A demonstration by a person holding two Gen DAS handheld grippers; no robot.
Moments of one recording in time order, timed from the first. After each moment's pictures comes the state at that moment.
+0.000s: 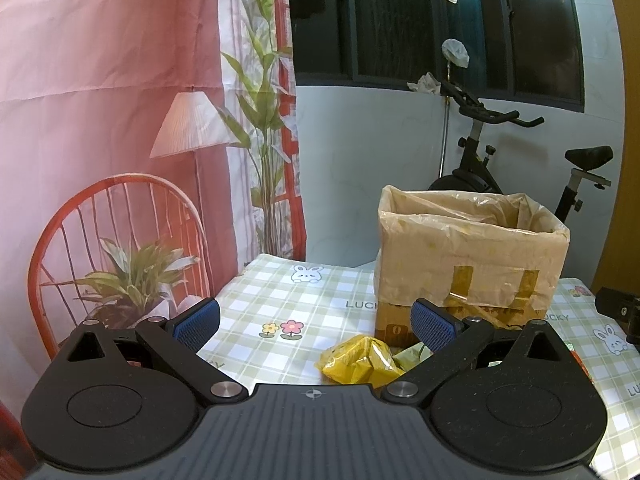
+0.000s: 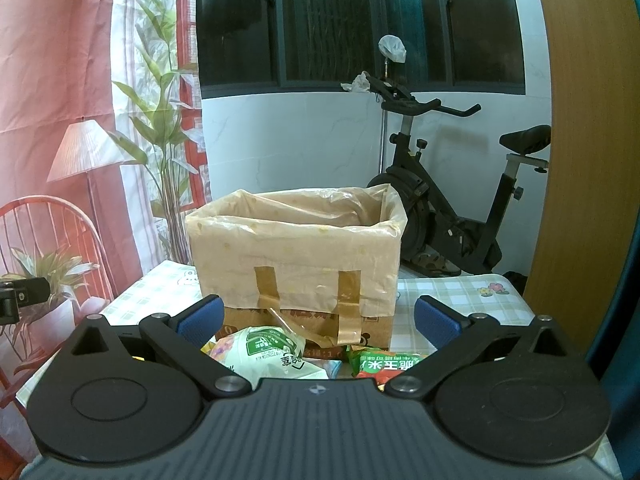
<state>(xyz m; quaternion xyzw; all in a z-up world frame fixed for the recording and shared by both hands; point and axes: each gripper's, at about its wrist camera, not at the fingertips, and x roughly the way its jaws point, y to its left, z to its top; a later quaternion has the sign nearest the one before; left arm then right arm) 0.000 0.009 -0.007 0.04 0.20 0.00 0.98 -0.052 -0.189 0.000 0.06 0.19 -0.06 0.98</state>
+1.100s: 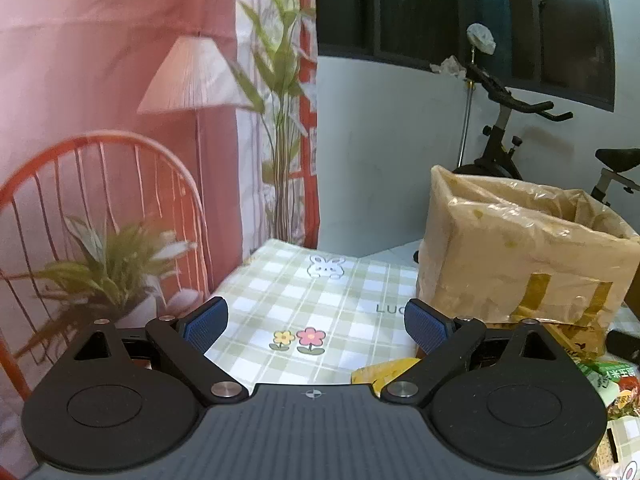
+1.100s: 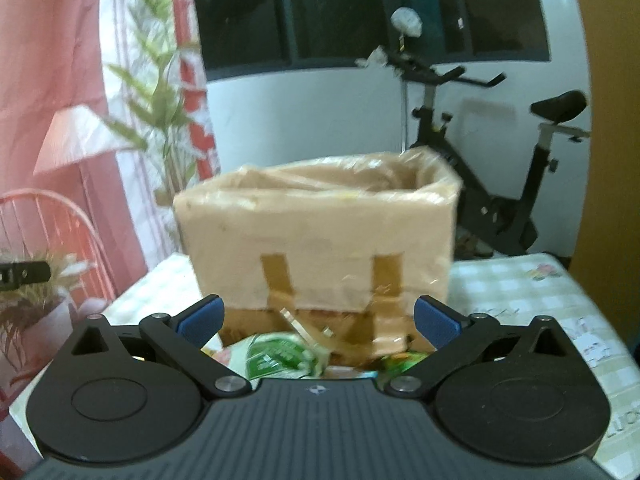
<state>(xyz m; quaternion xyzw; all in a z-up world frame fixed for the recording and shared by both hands) 0.109 0.052 -0.051 0.02 0.24 0.00 0.97 0.041 -0.187 -0.062 0.09 0.22 -0.02 0.97</state>
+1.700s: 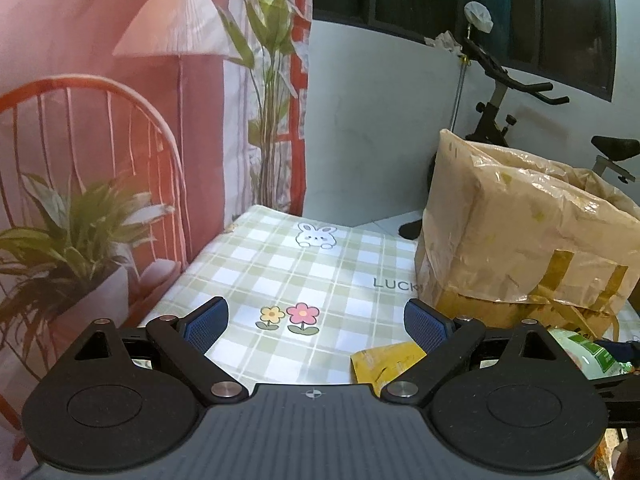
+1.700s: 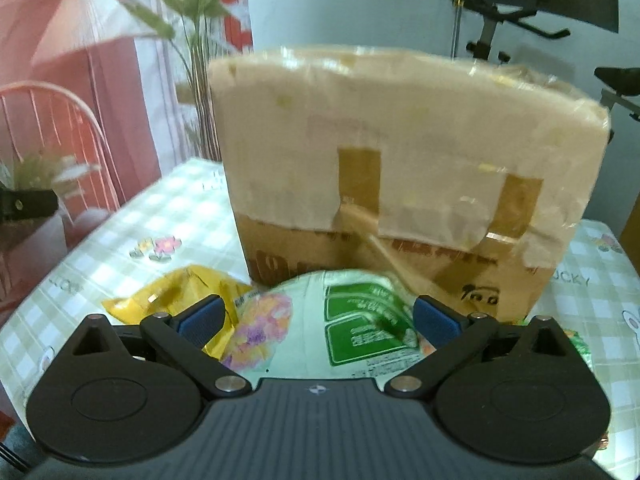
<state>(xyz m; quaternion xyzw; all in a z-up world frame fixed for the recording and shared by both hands) 0.150 0.072 -0.084 0.00 0.28 -0.03 0.96 0.118 -0.140 -0.115 0.04 0.34 0.01 0.94</state>
